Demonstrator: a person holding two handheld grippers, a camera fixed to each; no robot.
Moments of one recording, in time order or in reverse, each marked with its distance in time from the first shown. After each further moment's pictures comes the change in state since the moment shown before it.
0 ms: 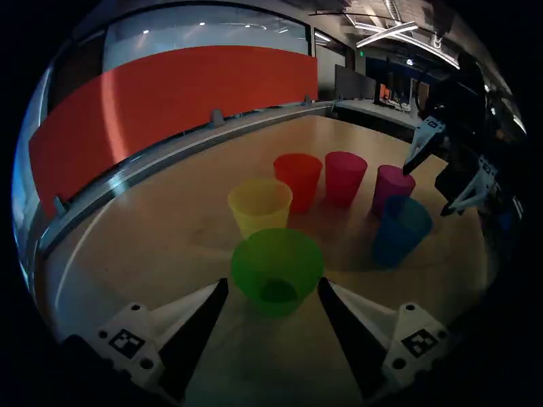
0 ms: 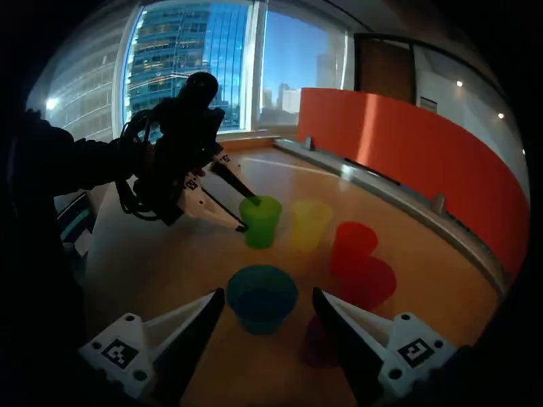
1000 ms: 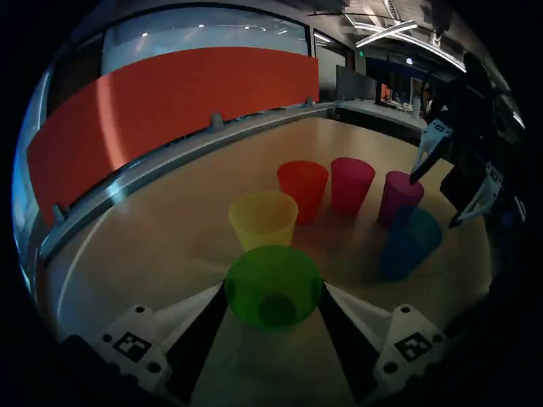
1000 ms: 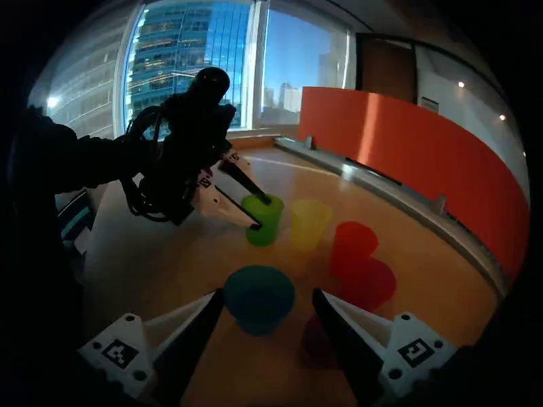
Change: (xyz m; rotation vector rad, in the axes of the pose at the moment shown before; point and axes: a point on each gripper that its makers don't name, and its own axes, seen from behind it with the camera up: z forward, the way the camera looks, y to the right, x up) left arm 0.014 -0.004 0.016 0.008 0.007 0.010; right arm 0.000 0.003 0.003 0.005 -0.005 -0.008
